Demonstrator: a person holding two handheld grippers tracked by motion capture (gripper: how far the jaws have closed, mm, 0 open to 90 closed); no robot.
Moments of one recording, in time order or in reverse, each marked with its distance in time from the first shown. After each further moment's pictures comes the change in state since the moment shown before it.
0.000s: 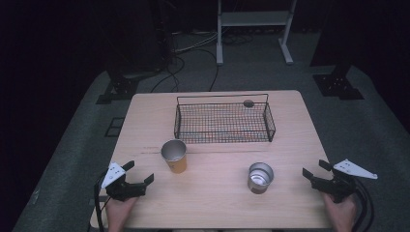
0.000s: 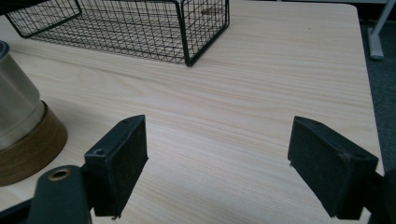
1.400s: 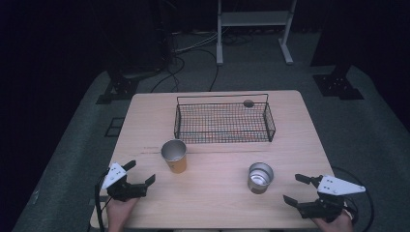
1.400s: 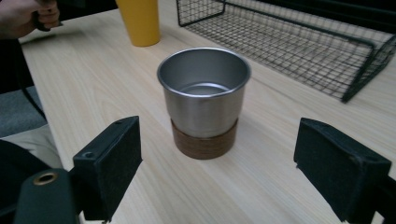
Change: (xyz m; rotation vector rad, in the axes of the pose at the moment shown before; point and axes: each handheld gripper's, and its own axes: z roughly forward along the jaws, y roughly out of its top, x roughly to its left) left arm -0.004 0.002 0.000 -0.010 -0.020 0.036; right arm 0.086 0.018 -0.029 0.036 0.368 -0.259
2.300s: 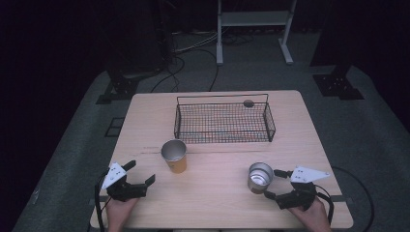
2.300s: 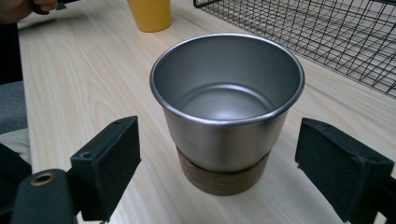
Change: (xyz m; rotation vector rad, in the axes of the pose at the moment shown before) left arm 0.000 0.001 -0.001 -0.001 -0.002 -0.001; right arm -0.004 0.004 0.063 0.068 0.071 0.000
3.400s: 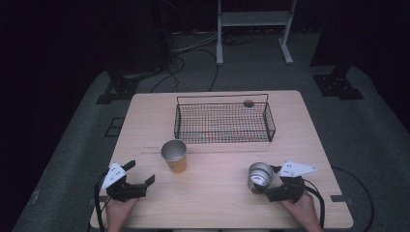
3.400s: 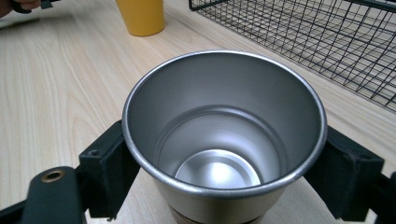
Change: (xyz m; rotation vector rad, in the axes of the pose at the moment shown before) left arm -0.001 0.000 -0.001 -0.002 0.000 0.002; right arm -0.002 0.011 0.027 -0.006 -0.013 -0.021
